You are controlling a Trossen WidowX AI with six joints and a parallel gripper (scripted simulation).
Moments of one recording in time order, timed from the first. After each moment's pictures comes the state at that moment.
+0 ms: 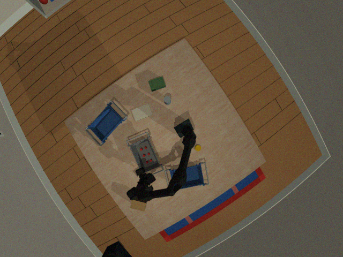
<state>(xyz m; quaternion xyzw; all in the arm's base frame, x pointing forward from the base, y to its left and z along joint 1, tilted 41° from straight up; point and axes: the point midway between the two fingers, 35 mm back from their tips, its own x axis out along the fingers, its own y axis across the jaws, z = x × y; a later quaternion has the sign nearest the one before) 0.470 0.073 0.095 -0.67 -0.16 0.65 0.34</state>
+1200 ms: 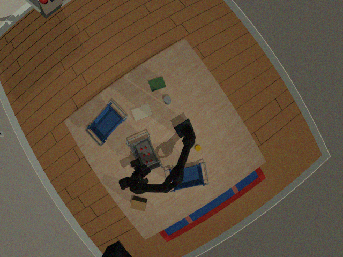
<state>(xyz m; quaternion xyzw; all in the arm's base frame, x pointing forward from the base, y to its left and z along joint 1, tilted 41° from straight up) 0.448 0.002 0.064 -0.66 -0.15 0.65 0.34</state>
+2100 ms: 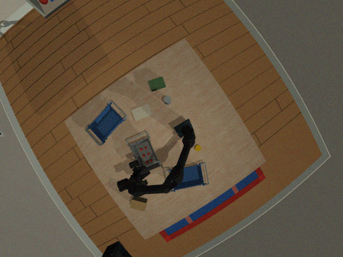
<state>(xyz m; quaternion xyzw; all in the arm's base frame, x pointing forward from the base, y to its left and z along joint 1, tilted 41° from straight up) 0.447 -0.013 0.084 -0.66 -0.15 0.65 0.34</state>
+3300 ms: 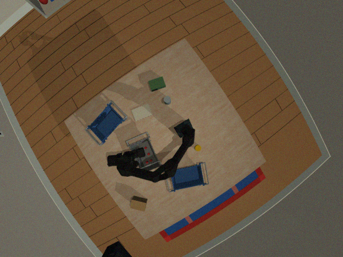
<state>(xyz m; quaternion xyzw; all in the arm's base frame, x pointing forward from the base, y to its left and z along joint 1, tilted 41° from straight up) 0.400 -0.124 0.006 -0.19 0.40 0.53 0.73</state>
